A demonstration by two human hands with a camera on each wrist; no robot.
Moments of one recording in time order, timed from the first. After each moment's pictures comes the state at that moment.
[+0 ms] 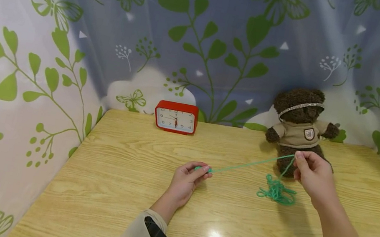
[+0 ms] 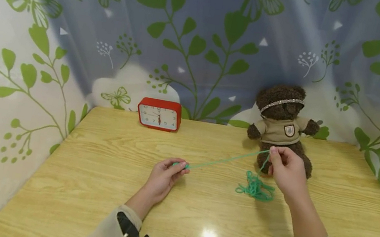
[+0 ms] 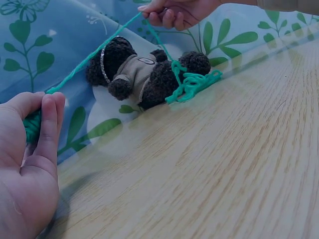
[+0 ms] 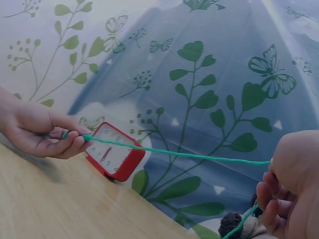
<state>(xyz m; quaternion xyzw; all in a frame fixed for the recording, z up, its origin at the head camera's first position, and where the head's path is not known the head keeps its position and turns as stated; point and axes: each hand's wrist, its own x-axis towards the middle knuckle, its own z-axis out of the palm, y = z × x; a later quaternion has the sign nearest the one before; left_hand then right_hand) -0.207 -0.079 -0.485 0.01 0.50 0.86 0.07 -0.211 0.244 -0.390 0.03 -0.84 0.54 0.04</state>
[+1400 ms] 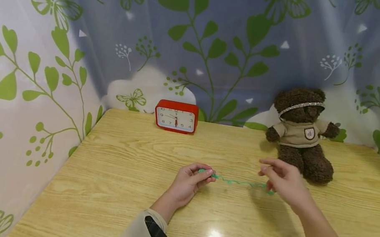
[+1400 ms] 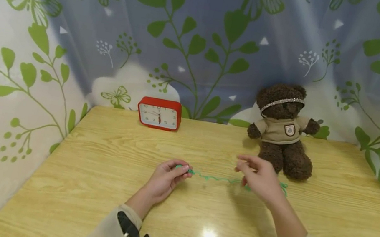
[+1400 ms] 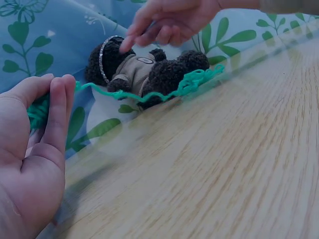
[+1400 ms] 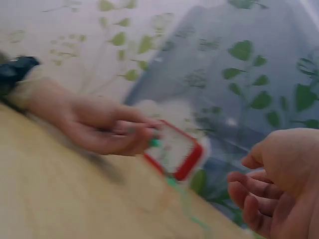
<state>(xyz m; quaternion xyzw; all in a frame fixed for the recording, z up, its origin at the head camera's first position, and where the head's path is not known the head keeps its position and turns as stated) -0.204 -0.078 -0.484 0.05 0.50 0.85 0.12 -0.204 0.205 -0.408 0.11 -0.85 0.51 -0.07</state>
